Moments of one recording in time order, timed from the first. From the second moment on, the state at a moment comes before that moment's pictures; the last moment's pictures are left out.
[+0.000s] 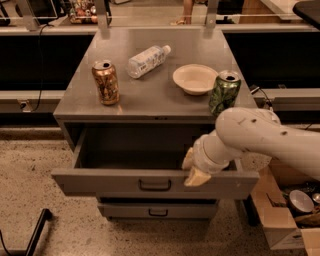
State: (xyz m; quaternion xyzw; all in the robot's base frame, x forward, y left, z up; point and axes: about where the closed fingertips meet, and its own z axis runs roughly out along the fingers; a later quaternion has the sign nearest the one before) arm 0.506 -0.085 0.676 -0.73 0.65 0.03 0.23
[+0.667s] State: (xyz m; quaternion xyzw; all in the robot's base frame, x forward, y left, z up) arm 0.459 -0.098 0.732 -0.73 0.63 0.04 0.28
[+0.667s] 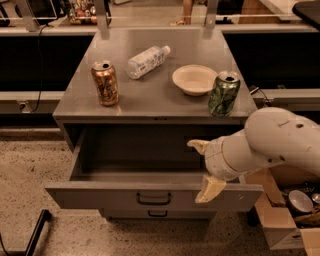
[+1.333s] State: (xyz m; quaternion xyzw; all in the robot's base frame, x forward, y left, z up) arm 0.473 -0.098 0.735 -0.74 0.63 0.03 0.25
